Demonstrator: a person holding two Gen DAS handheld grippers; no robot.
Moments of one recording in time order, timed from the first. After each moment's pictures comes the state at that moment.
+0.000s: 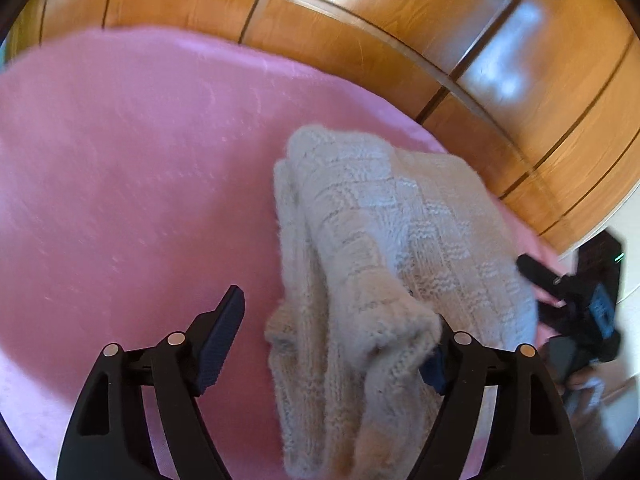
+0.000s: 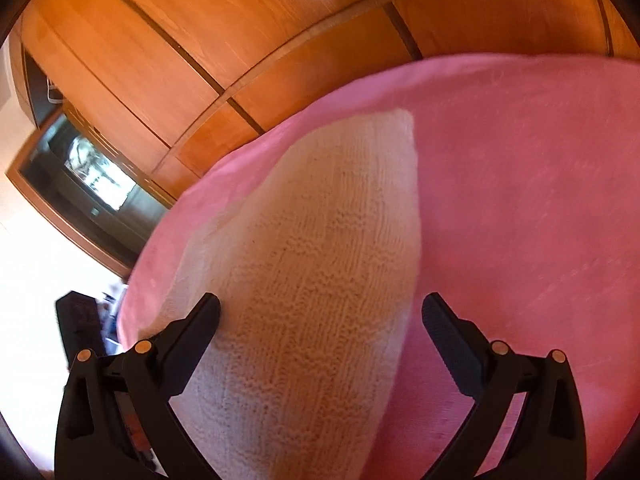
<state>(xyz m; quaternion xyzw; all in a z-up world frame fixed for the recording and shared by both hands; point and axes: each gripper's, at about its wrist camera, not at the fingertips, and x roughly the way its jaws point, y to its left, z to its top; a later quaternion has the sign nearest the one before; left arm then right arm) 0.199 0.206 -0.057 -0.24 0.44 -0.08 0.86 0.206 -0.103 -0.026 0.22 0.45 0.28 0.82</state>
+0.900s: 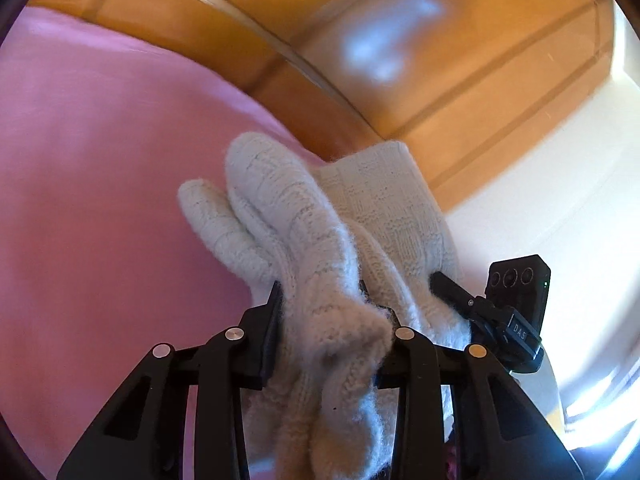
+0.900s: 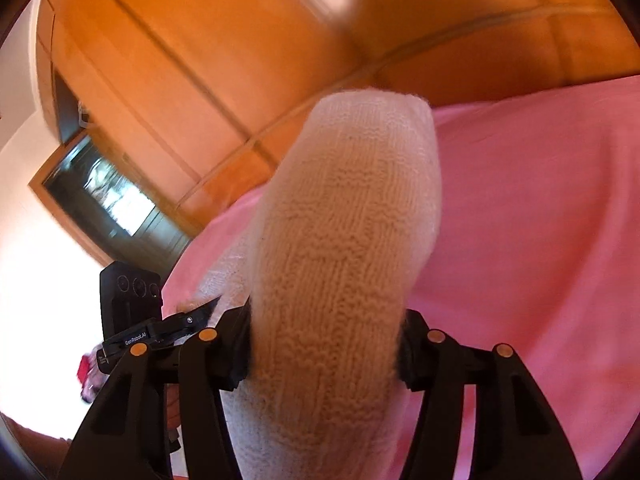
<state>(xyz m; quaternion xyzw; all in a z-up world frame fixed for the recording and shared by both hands) 0.200 0.086 -0.011 -0.30 0.40 -0.33 0.80 0.126 -0.209 0.039 0.23 0.37 0.27 0.86</state>
